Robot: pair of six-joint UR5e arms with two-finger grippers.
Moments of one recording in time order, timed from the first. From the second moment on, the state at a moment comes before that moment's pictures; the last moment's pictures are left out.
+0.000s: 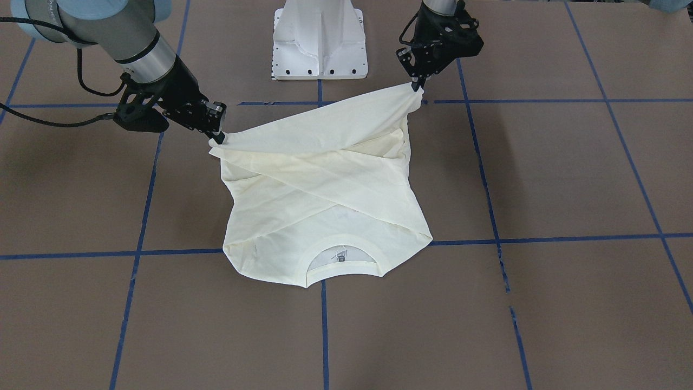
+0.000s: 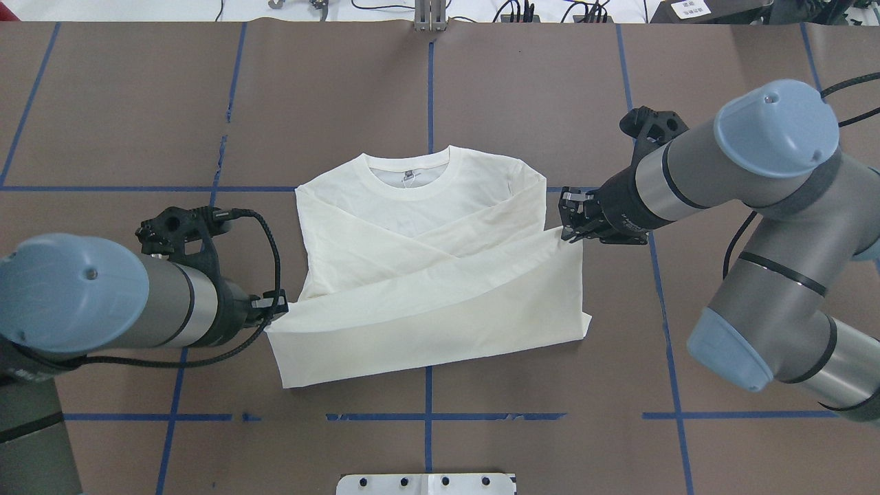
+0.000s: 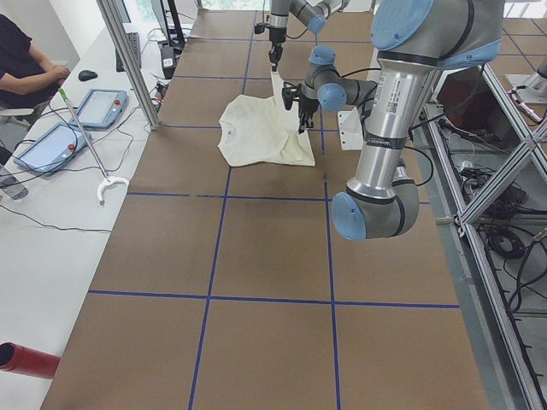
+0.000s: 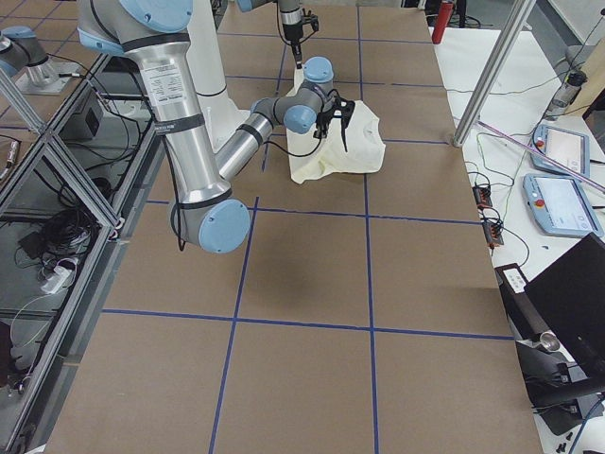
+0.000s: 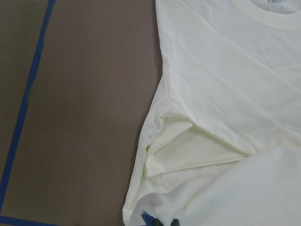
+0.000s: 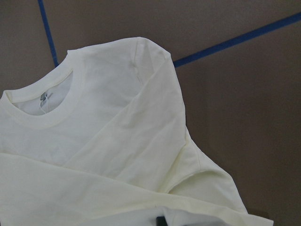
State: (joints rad) left arm -0.46 -1.90 -2.26 -1.42 -1.73 -1.50; right arm 0.73 -1.22 1.98 -1.35 2.08 1.48
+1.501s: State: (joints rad) left arm -0.71 -2.05 -1.61 -1.90 -1.76 -1.37; right arm 0.84 -0.84 1.20 -1.04 2.03 1.40
